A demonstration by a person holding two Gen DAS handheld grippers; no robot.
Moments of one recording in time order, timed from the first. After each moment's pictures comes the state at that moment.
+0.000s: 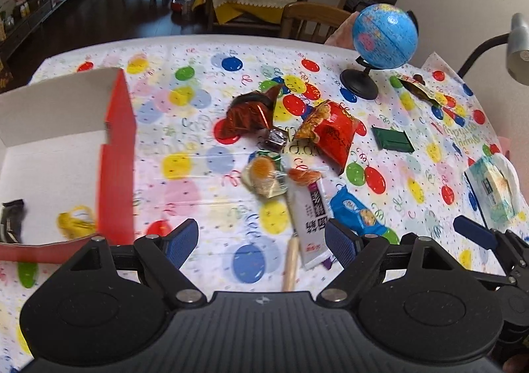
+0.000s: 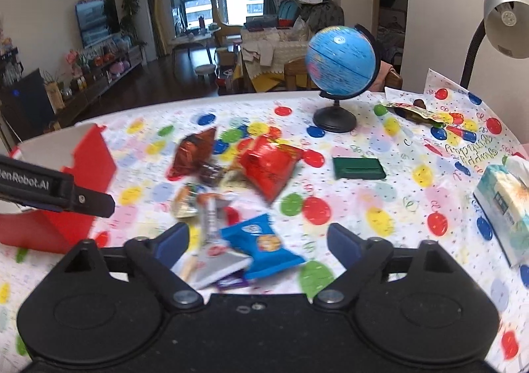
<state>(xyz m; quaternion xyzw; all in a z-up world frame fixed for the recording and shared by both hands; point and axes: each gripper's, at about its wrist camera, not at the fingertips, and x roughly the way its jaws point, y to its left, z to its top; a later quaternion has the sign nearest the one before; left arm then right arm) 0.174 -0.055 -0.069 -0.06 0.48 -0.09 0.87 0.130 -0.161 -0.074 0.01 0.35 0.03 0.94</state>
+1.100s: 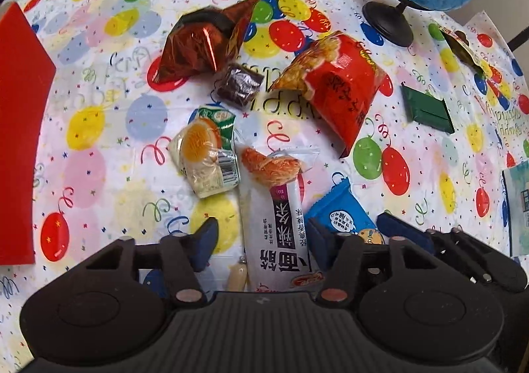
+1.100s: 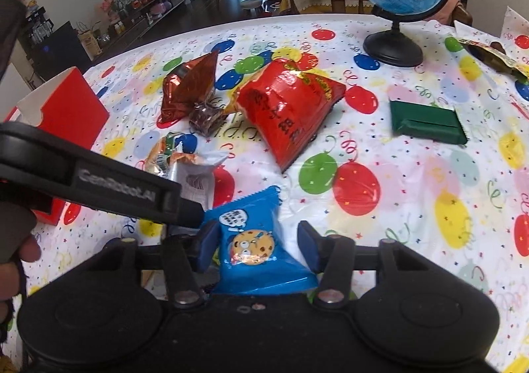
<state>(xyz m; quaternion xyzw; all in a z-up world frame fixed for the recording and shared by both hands) 0.262 -0.126 -0.162 -0.08 0.60 -0.06 0.80 0.230 -0.188 -0.154 0.03 0.47 0.15 0.87</state>
